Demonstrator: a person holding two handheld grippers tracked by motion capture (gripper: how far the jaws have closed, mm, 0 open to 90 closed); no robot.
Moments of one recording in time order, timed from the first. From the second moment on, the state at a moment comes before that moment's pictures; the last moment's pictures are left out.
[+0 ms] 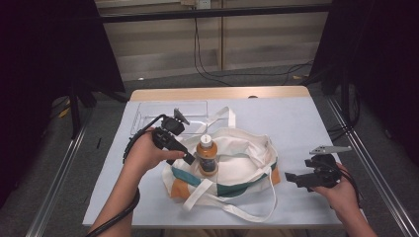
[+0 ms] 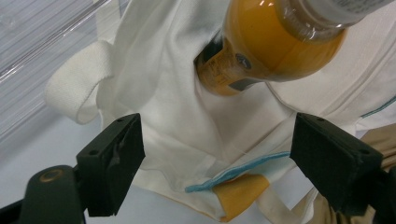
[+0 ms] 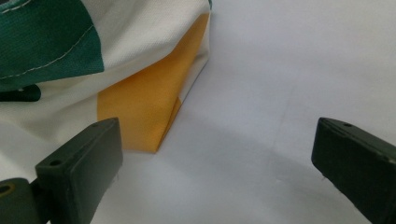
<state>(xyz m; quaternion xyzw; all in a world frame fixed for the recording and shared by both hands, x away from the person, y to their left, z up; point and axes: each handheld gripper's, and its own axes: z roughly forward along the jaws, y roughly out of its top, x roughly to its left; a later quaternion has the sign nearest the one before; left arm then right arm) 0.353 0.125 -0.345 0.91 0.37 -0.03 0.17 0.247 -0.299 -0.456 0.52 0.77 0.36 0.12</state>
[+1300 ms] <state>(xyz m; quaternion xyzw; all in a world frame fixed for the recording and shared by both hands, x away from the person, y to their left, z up) 0.361 0.079 -0.357 0.93 0.33 -0.05 0.16 0.249 -0.298 -0.457 0.52 0.77 0.36 0.11</state>
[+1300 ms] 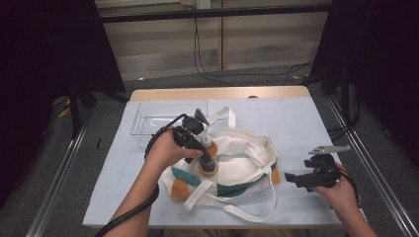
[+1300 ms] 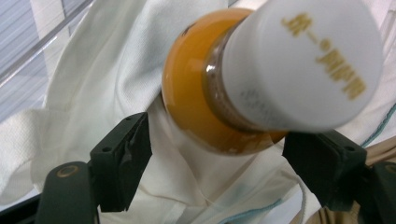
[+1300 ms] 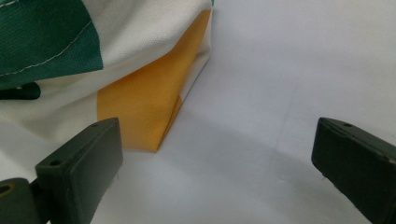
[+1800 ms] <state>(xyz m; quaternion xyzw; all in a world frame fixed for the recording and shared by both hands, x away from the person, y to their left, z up) 0.363 0.071 -0.360 0.93 0.33 -0.05 0.16 0.249 -0.297 -0.457 0.51 0.77 0.36 0.11</state>
